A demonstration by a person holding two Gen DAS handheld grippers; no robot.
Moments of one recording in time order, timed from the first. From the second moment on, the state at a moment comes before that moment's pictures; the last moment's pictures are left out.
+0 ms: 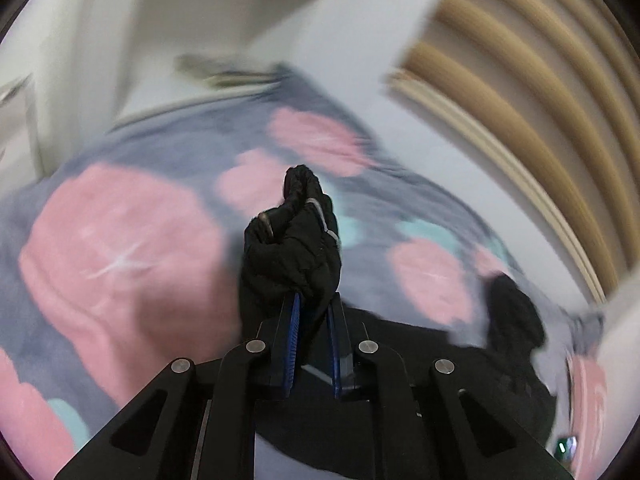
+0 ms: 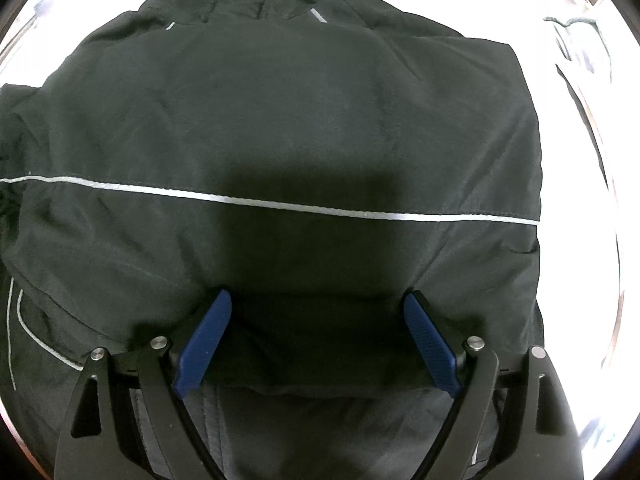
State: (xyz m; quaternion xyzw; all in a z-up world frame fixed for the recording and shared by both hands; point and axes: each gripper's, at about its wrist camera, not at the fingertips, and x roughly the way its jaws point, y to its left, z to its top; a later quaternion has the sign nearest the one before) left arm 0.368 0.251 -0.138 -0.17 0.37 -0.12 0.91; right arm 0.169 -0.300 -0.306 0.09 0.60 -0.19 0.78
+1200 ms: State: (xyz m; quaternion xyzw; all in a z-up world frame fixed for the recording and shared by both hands) left arm 0.415 0.148 -0.240 0.05 0.50 -0.07 0.86; right arm 0.126 -0.288 -0.295 0.06 0.59 -0.16 0.79
